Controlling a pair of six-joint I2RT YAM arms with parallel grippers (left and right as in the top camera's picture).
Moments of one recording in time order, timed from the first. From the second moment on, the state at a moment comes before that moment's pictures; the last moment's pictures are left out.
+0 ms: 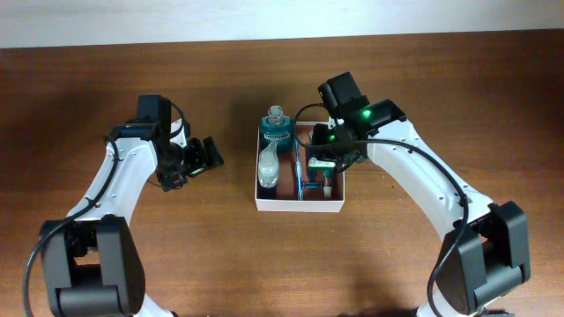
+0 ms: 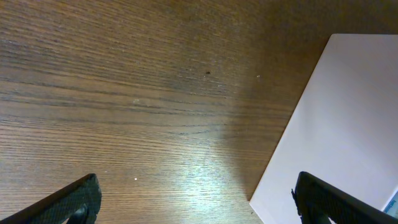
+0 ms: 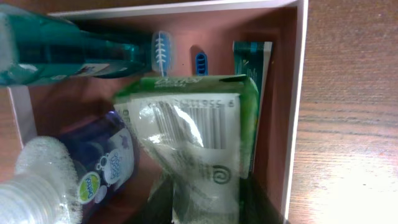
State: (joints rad) left arm 0.00 1.78 1.24 -0.84 0.31 -0.35; right arm 0.41 1.79 1.46 -0.91 -0.10 0.52
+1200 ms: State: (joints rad) left arm 0.00 1.78 1.24 -0.84 0.31 -0.35; right arm 0.35 1.60 1.63 -0.99 -0.12 0.37
